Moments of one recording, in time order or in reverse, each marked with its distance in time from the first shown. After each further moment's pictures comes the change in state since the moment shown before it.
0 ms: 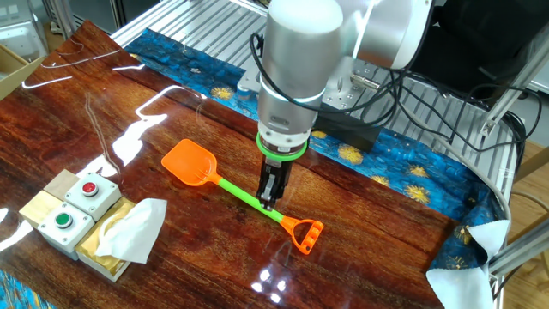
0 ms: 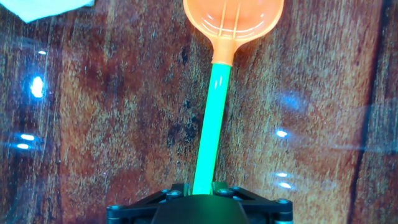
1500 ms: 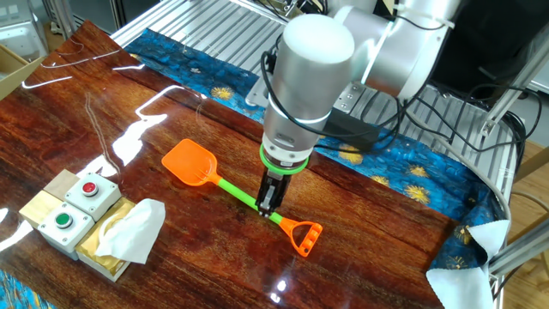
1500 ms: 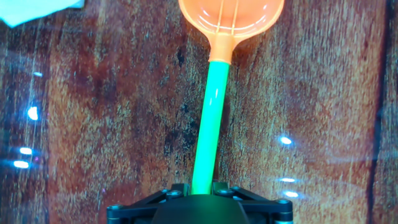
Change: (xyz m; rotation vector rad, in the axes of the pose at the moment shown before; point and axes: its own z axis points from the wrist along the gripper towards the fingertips) arm -0.004 0.000 0.027 0.007 -0.061 0.042
